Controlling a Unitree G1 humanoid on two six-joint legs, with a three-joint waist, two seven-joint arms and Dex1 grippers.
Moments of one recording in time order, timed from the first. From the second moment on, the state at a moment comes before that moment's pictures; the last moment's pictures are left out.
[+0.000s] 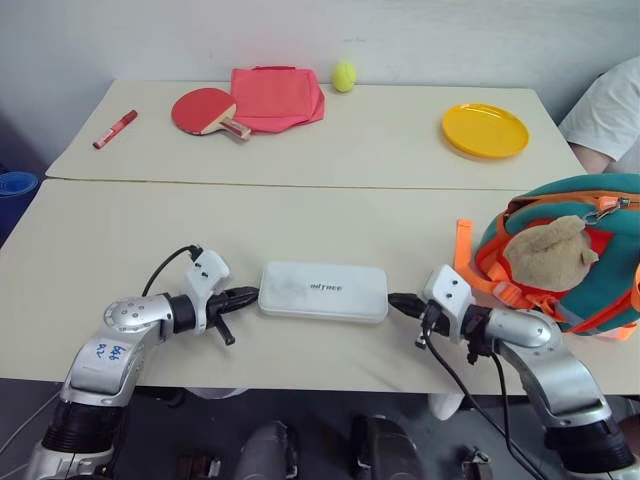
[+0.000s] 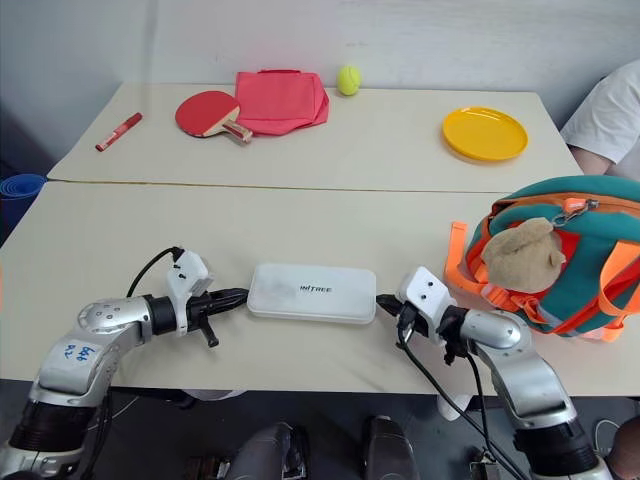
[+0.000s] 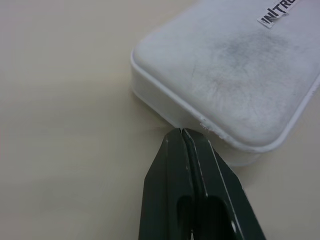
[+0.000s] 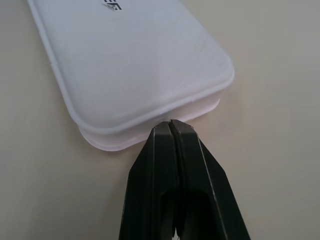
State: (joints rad) left arm -0.17 0.67 0.04 -0.24 -0.33 0.60 -0.78; right arm -0.11 -0.63 0.05 -0.35 0.21 0.42 0.83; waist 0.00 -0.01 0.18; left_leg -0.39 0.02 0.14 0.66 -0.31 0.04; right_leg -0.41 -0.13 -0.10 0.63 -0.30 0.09
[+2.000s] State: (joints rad) left arm -0.65 0.57 0.04 0.36 -1.27 1.61 -0.33; right arm -0.15 -0.69 0.13 -0.20 0.15 0.20 0.96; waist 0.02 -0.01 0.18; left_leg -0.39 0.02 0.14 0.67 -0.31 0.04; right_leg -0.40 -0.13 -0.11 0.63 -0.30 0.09
